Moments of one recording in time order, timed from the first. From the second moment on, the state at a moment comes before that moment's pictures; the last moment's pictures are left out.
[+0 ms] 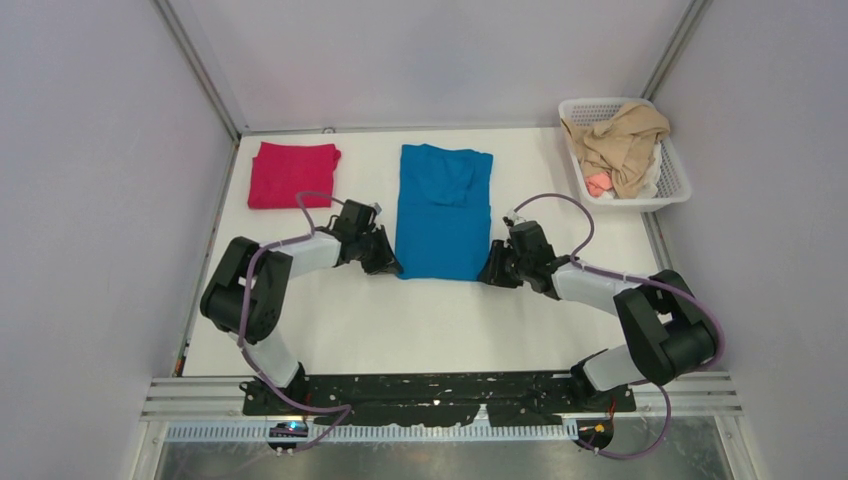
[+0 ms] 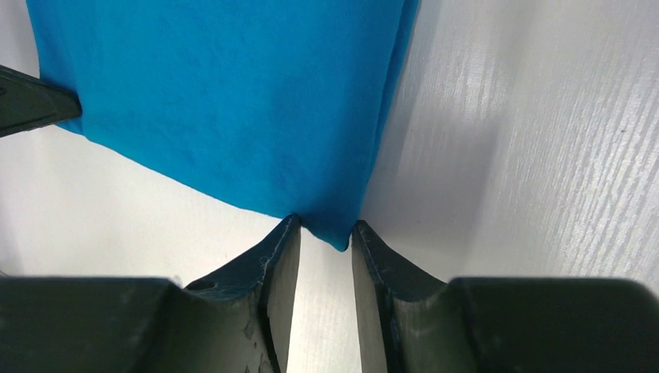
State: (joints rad) left arm -0.41 1.72 0.87 -0.15 0.34 -0.69; right arm 0.44 1.44 0.58 0.03 -0.18 0.56
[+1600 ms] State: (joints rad) left arm -0.64 1.07 0.86 -0.40 -0.03 -0.67; right arm 0.49 0.78 0.71 -0.41 -0.20 0.45
